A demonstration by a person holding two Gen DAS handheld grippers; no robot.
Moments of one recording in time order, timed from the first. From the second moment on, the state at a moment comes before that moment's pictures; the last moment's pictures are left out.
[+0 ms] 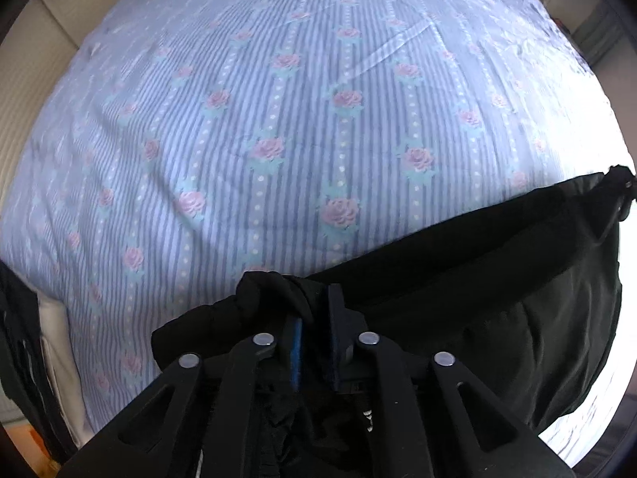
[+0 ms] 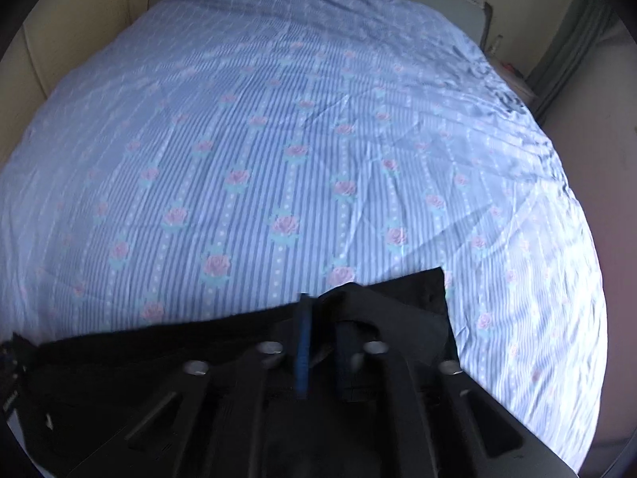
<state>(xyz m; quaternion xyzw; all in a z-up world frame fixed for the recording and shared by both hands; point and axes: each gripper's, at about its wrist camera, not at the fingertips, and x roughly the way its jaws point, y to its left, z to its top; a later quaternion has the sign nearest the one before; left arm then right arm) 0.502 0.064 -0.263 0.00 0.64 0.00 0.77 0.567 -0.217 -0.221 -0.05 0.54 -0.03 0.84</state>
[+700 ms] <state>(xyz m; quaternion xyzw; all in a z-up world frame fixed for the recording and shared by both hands) 0.336 -0.074 -0.191 0.16 0.48 -0.26 0.82 0.336 -0.269 -0.177 -0.04 0.50 0.11 0.86</state>
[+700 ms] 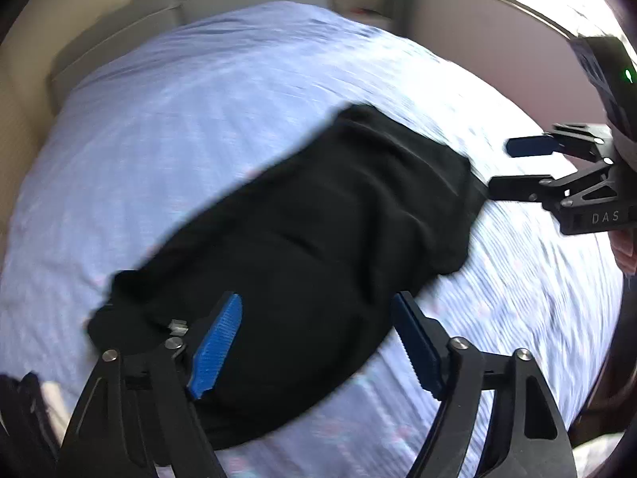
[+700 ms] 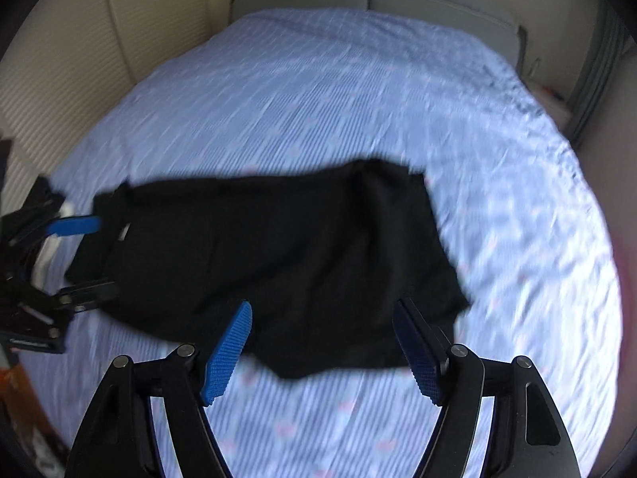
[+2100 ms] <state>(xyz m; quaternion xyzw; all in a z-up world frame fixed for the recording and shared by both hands) 0.353 -0.021 -0.272 0.04 0.61 -0.15 0.78 0.369 -0.215 -0.286 -0.01 0.60 0.20 0.78</state>
